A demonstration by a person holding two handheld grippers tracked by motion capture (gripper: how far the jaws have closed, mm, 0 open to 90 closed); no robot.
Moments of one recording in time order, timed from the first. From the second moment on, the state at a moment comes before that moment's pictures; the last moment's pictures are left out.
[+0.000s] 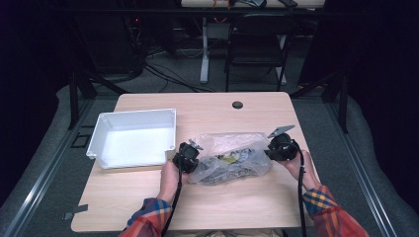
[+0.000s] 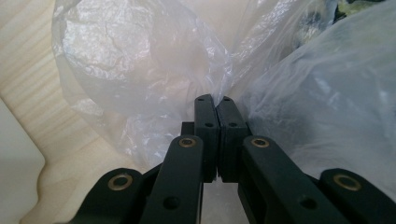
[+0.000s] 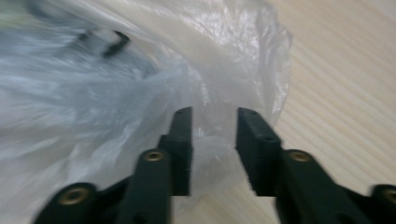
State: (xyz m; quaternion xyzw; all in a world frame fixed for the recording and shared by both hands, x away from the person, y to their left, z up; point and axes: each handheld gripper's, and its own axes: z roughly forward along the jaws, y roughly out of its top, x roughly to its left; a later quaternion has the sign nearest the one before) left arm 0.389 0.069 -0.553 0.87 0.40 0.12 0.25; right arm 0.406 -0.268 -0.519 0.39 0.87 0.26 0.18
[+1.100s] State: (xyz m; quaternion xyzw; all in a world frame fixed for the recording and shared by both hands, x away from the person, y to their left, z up) left arm 0.323 0.103 -0.478 0.85 0.38 0.16 0.33; right arm 0.377 -0.230 -0.514 0.33 0.89 0.30 0.12
